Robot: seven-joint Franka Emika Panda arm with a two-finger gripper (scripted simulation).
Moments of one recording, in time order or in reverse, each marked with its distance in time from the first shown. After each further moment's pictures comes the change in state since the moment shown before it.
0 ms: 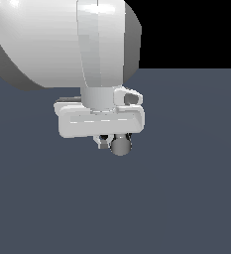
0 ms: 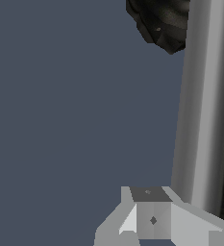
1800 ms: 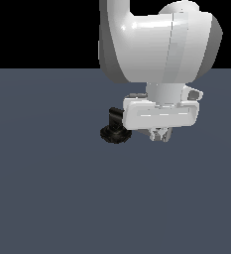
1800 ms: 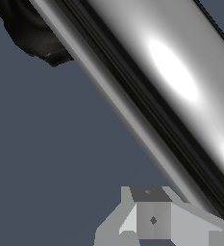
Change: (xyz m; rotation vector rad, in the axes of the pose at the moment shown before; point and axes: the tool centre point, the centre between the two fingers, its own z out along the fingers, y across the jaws) arm 0.017 0.155 0.001 0.003 -0.002 0.003
